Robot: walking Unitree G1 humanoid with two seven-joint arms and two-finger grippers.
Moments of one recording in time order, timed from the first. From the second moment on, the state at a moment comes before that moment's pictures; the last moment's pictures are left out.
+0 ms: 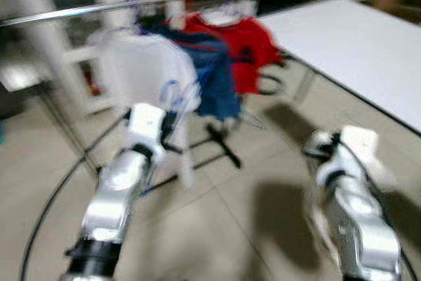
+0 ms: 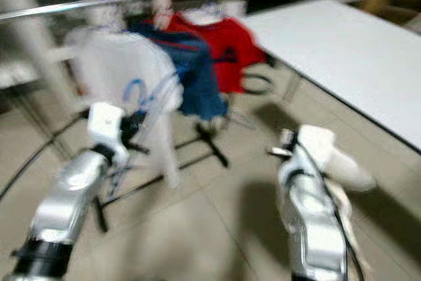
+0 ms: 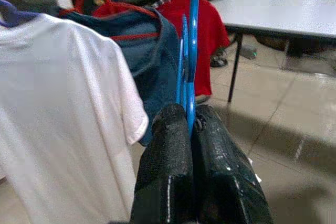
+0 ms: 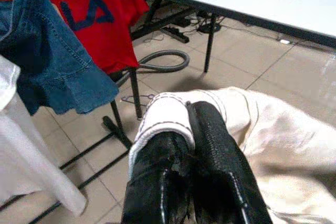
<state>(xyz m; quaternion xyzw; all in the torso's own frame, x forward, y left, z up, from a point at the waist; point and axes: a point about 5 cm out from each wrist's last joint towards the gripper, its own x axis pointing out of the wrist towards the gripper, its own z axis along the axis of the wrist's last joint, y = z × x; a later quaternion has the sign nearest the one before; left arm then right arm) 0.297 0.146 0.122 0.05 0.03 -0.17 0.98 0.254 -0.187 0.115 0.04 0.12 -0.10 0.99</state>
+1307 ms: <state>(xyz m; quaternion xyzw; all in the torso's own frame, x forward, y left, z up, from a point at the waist) 0.310 0.136 0.144 0.06 -0.02 -0.19 0.98 0.292 -0.213 0.335 -0.01 -0.19 0.00 0.98</state>
